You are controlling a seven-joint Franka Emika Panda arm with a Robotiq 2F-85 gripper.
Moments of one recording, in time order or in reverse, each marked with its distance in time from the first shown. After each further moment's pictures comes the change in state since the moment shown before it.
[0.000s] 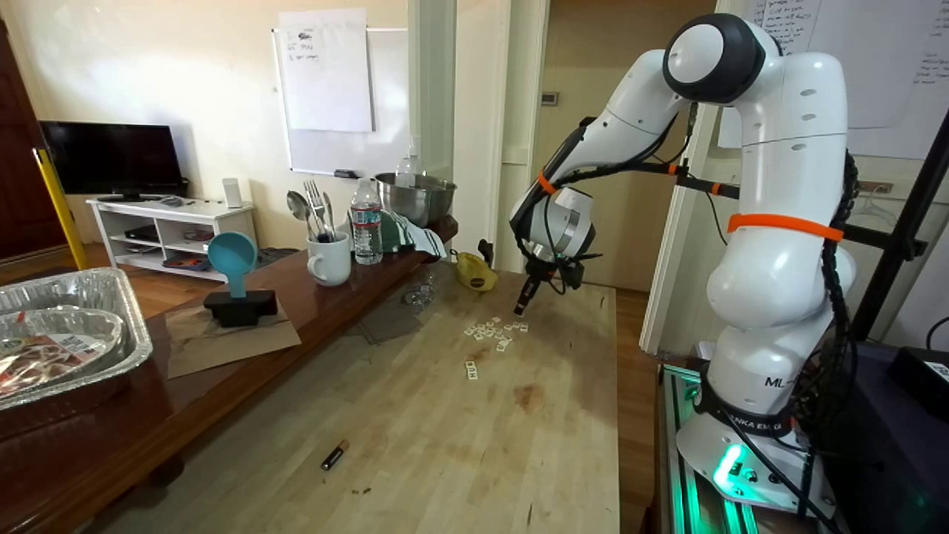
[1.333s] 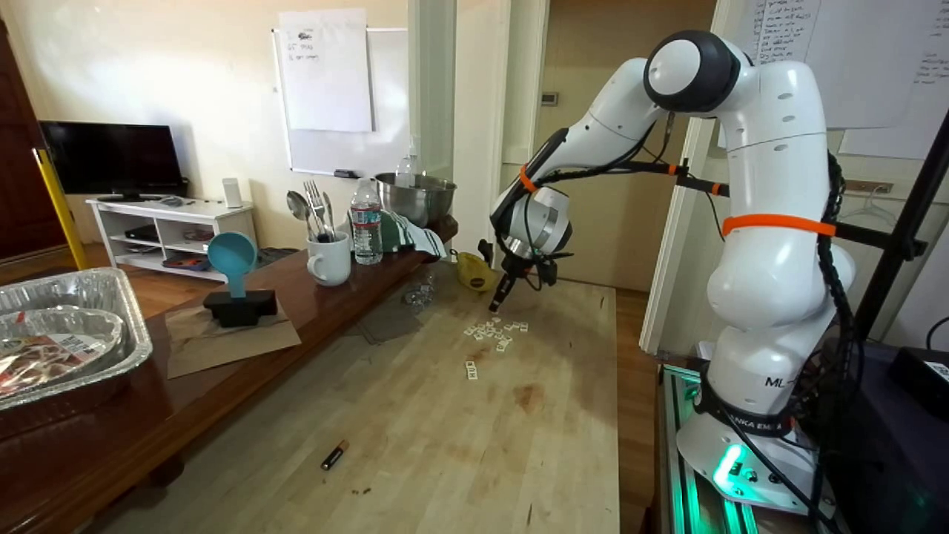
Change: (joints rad) arm 0.008 0.107 0.040 0.166 -0.030 -0.070 -0.017
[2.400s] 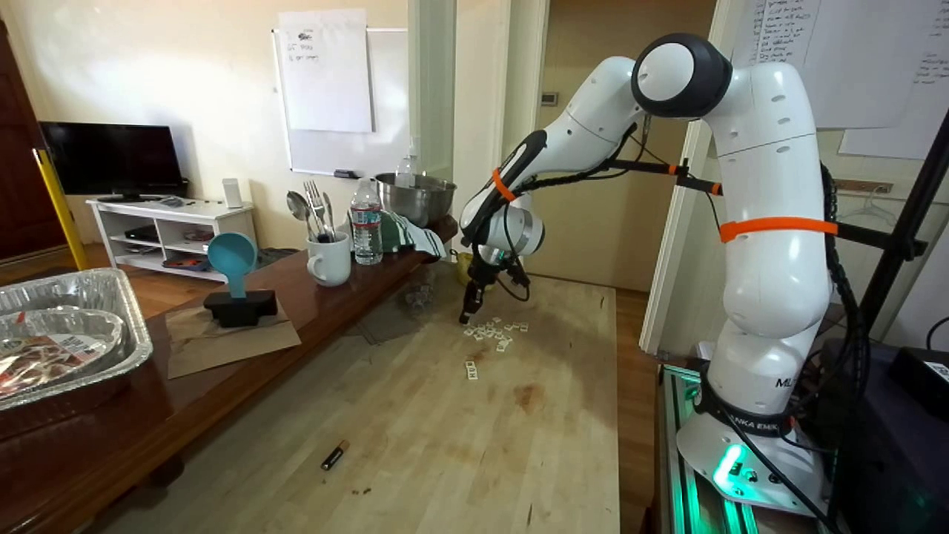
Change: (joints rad) arm 0.246 0.030 -0.085 0.072 -0.181 -0.091 0.025
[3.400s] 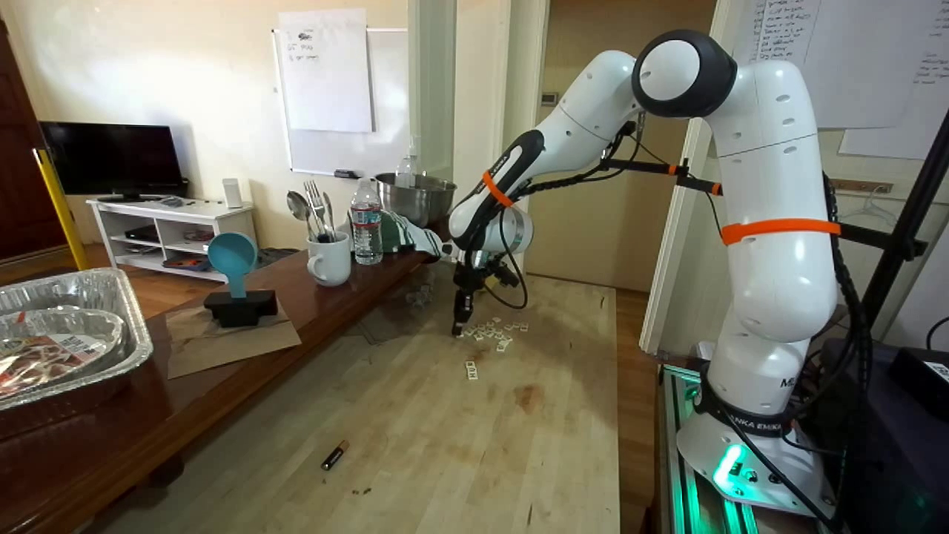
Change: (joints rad) arm 0.126 -0.011 -0.051 0.021 -0.196 -0.127 0.240
